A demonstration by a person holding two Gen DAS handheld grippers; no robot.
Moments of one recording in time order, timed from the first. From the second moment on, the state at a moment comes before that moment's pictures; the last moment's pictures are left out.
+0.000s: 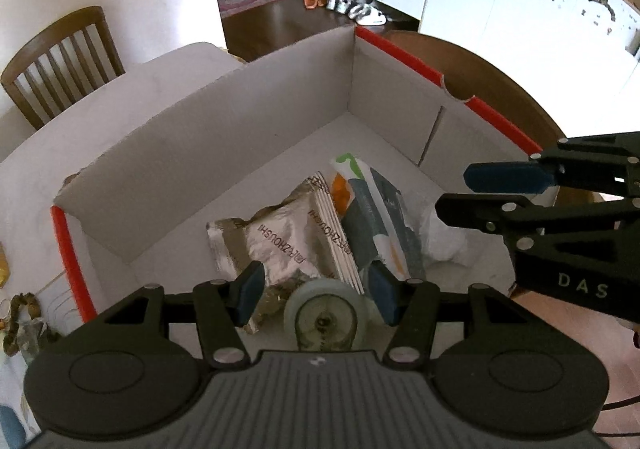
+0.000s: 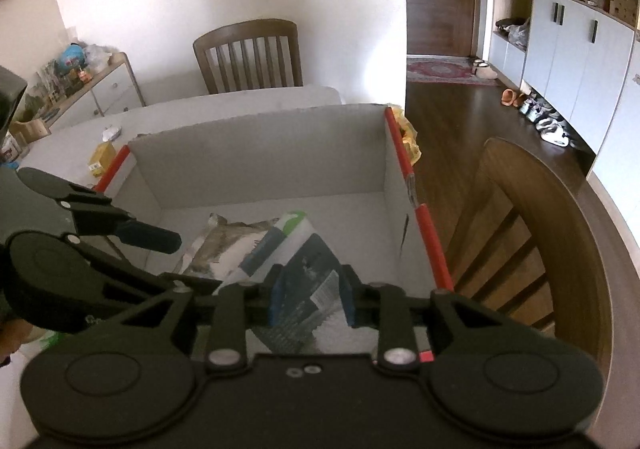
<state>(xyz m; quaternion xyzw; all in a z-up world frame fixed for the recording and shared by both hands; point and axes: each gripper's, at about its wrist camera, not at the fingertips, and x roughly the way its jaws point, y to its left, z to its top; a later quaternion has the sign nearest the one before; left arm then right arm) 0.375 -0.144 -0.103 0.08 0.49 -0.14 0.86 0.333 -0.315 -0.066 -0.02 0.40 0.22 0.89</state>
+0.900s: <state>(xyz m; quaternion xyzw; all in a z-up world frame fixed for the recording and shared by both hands) 0.279 -0.033 -0.018 0.00 0.36 -0.10 0.93 0.260 -0.230 0.008 -0.03 0.34 0.29 0.90</state>
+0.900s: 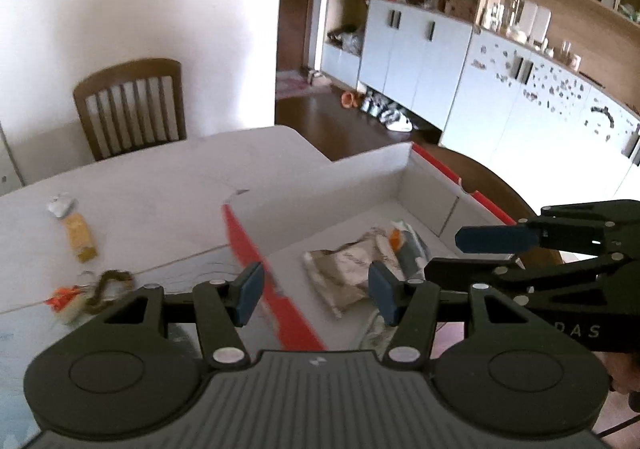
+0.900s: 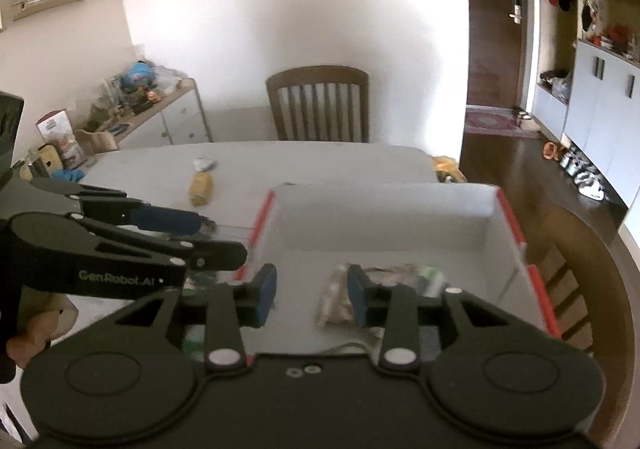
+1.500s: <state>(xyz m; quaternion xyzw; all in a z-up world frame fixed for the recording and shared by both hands) 0.233 0.095 -0.029 -0.02 0.36 -0.07 0.93 0.219 -0.126 0.000 -0.04 0.34 0.28 0.90</state>
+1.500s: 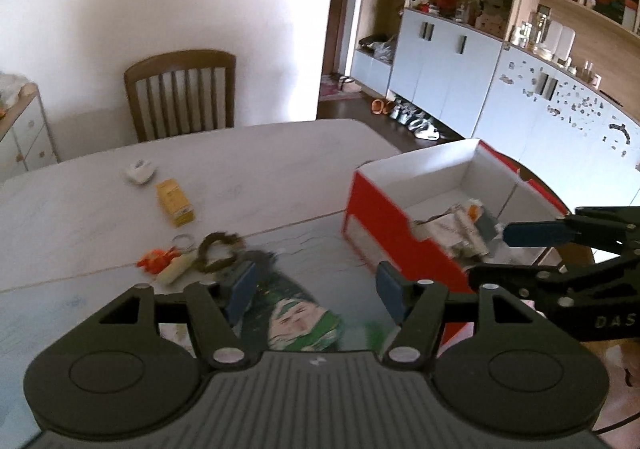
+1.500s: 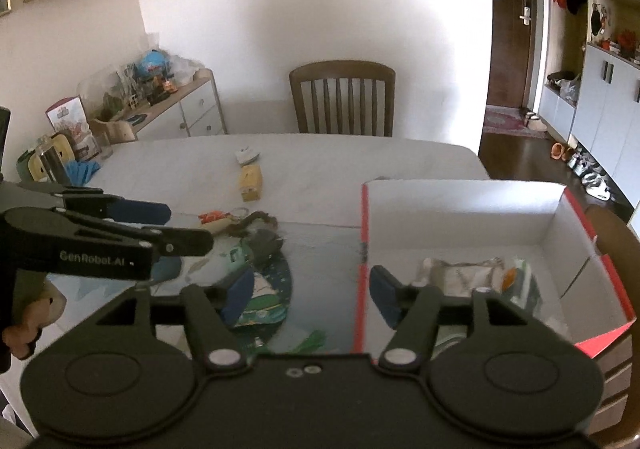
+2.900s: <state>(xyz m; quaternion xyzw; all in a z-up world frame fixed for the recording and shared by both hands) 0.365 0.269 -0.156 -0.02 0.41 0.02 0.91 0.264 -0.008 -0.090 -0.09 0.45 0.28 0.84</state>
